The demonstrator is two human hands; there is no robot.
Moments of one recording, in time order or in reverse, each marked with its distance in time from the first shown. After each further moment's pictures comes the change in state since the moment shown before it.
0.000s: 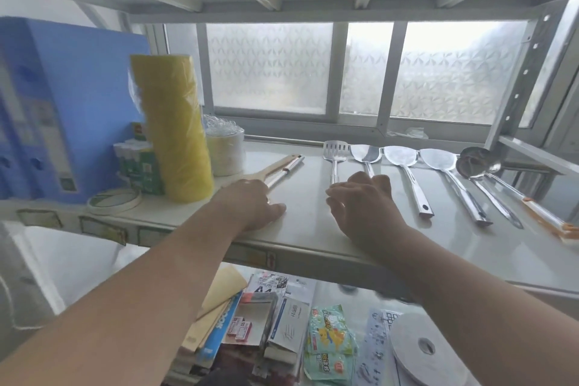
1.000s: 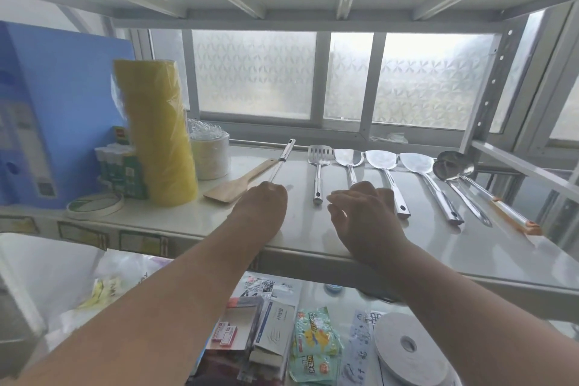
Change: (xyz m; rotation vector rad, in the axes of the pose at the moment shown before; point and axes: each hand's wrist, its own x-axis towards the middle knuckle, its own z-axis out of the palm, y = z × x) left_hand -0.009 0.059 0.017 0.219 0.179 0.155; right_hand -0.033 0.010 -0.018 0.107 0.094 0.095
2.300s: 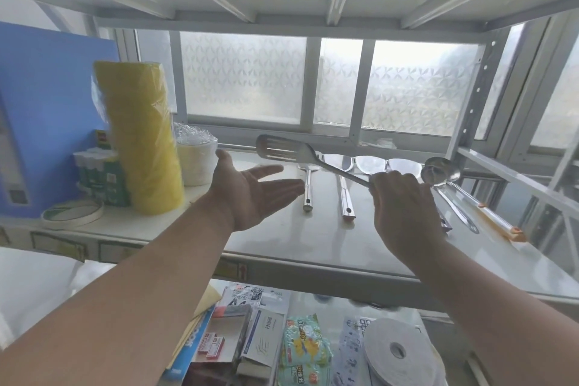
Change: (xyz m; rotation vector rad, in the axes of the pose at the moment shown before) left_hand 0.011 -0.026 -0.034 -2.373 -0.504 -0.266; right_hand 0.005 0.052 -0.036 -0.326 0.175 0.096
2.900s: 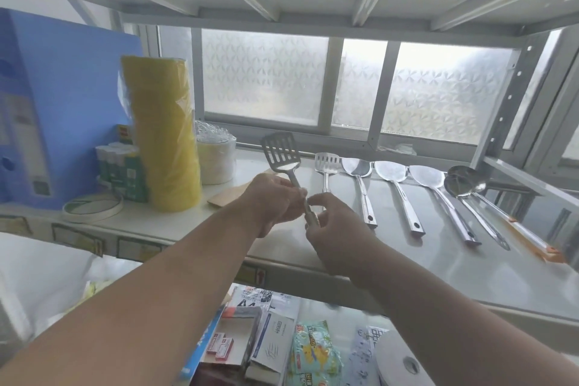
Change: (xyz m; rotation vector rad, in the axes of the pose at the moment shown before) left_hand 0.023 -0.015 -0.008 0.700 0.283 0.255; right_hand 0.008 -0.126 -0.022 0.930 -0.676 0.384
